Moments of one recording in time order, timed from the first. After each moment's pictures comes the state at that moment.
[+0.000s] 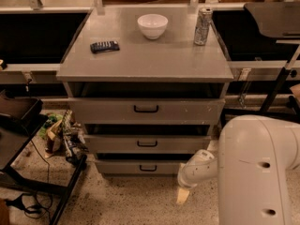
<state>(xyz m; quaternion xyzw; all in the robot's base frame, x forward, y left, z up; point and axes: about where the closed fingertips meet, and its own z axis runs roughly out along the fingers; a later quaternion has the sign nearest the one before) 0.538 -0.147 0.285 -0.63 0.76 0.01 0.13</state>
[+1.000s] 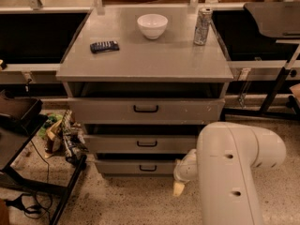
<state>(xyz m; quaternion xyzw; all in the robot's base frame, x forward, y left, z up) 0.599 -0.141 0.220 -0.64 0.75 -0.02 0.15</state>
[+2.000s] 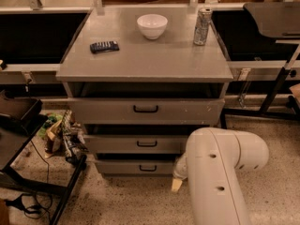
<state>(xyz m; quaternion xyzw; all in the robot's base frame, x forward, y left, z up) 0.637 -0.144 0.181 -0.62 0.77 -0.04 0.15</state>
